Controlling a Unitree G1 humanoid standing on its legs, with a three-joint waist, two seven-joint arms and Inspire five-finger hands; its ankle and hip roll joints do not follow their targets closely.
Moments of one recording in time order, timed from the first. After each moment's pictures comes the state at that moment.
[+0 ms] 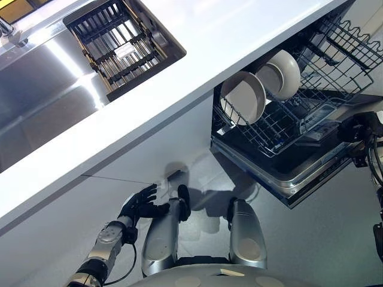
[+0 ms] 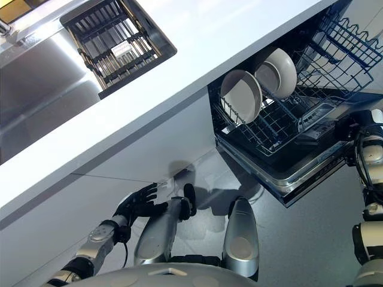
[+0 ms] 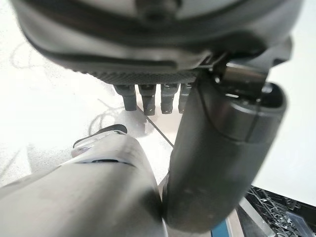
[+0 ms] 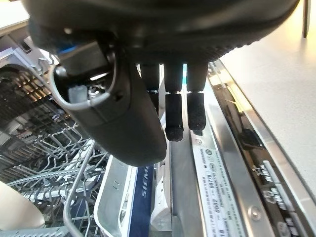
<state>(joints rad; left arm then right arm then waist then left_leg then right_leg) -0.01 0.36 -0.25 0.82 -0.32 -0.18 -0.16 -0.55 -0.95 0.14 0.91 -0.01 0.07 -0.06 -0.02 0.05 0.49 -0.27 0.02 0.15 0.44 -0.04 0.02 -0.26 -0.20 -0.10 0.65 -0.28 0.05</state>
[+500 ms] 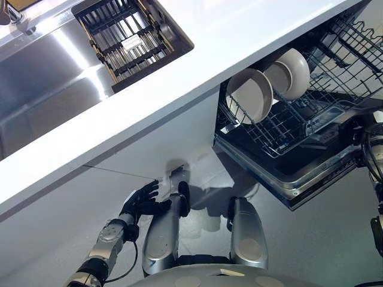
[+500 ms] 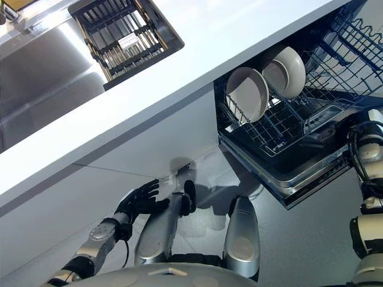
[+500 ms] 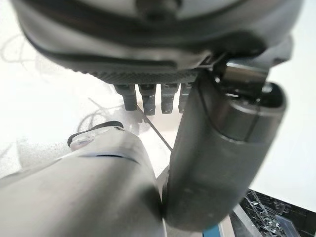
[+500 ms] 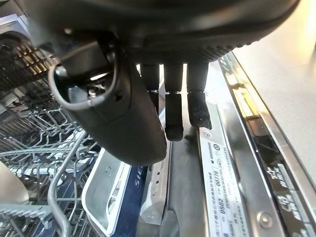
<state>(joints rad) -0.01 0.36 -0.27 0.80 -0.36 -0.20 -0.16 -0.62 -0.95 0.17 0.99 -0.06 0.07 -0.06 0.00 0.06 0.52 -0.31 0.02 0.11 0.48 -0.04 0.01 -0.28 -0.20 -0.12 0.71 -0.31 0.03</state>
